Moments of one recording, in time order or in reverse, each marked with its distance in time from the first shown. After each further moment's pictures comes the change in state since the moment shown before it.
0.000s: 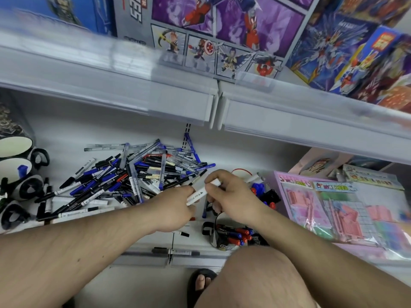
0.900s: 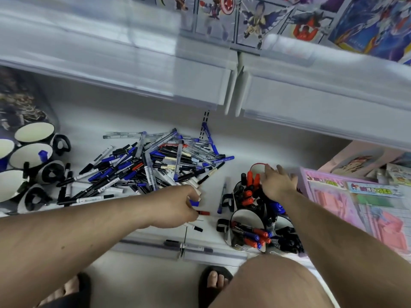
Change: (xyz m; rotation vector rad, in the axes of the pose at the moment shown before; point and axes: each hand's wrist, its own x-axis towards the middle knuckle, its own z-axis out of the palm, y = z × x) left_hand 0.004 -0.021 -0.006 -0.004 -0.130 -0.177; right_hand 0.104 0.142 -0.074 -1.036 0.105 0.379
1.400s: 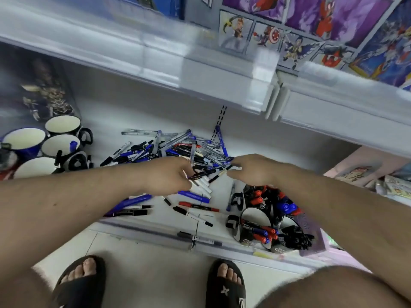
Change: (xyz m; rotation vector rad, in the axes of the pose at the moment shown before) left_hand -0.049 -0.022 -0.057 0.016 0.118 0.049; right_hand -0.080 -0.115 -0.102 -0.086 -0.218 -0.473
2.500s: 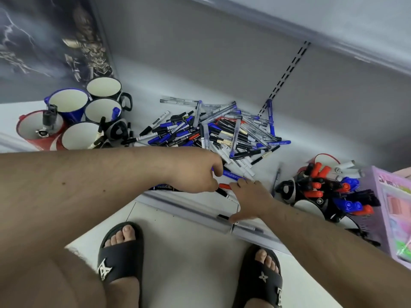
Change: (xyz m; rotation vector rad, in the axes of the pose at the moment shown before) left_hand -0.001 -0.053 -0.011 0.249 -0.148 0.012; right_hand 0.091 -0.058 0.179 -0.378 -0.068 -0.236
